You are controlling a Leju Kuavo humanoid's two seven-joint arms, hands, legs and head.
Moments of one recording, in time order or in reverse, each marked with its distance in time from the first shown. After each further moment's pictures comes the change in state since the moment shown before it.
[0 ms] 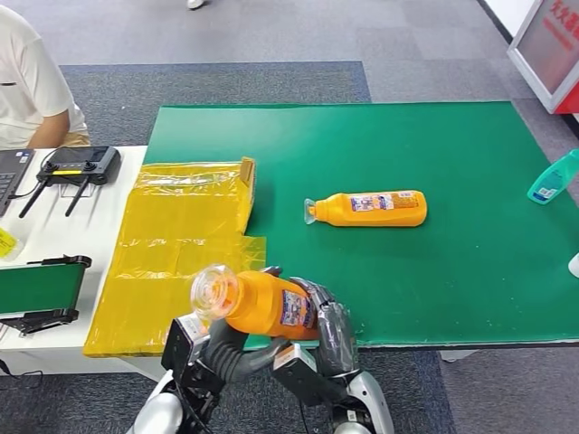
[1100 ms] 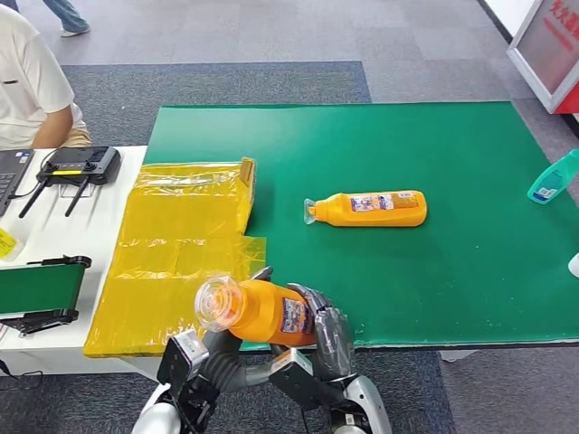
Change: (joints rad) left arm 0.030 0.022 -0.011 -0.028 -0.070 0.049 -0.051; right arm 0.000 -0.002 0.011 0.046 -0.008 -0.002 0.006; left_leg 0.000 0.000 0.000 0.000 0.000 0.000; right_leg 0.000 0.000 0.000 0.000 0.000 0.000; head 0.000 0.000
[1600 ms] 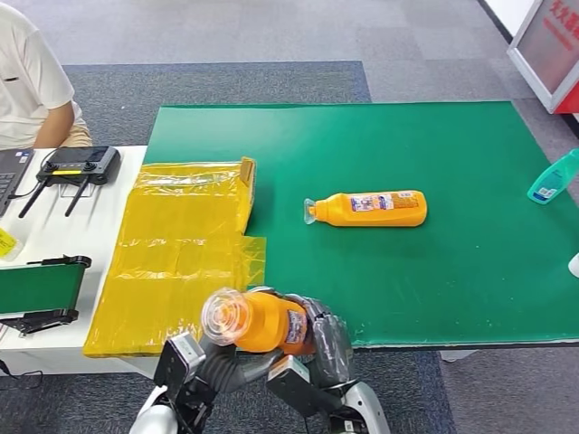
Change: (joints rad) left arm 0.012 0.010 0.005 -0.007 -0.006 0.001 -0.008; right arm 0.018 0.000 0.000 0.026 0.007 0.027 0.012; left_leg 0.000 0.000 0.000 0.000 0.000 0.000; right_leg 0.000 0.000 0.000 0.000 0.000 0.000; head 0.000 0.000
